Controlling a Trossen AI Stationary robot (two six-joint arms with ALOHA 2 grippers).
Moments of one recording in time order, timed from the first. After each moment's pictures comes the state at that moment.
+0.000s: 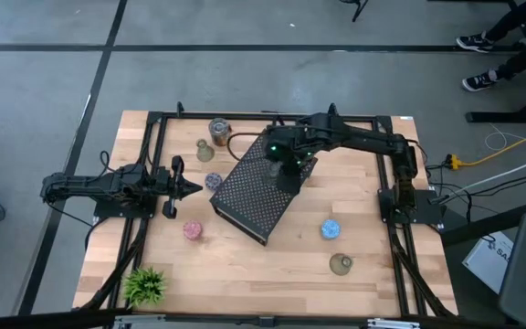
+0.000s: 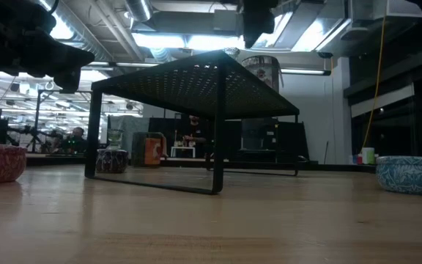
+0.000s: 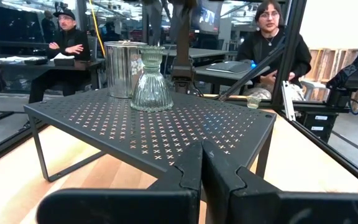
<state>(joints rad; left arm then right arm) 0.01 0.00 0.01 0.00 -0.01 -0.07 -0.05 1.98 2.19 -1.53 0.01 0.15</state>
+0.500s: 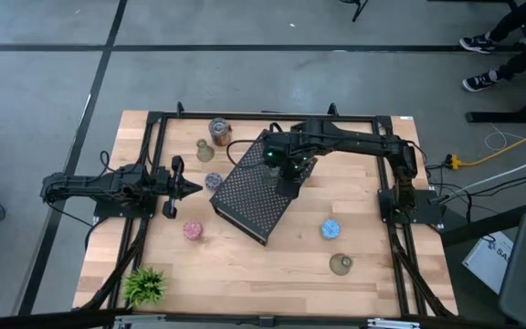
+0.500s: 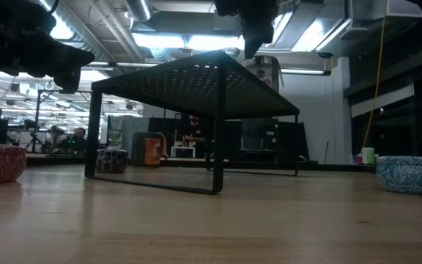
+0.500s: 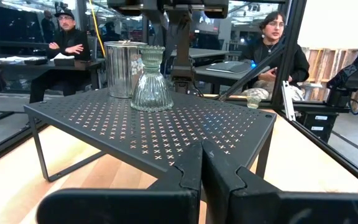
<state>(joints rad) 0.01 0.00 0.01 0.00 -0.01 -0.07 -0.04 1.98 2.10 -1.48 0.01 0.14</state>
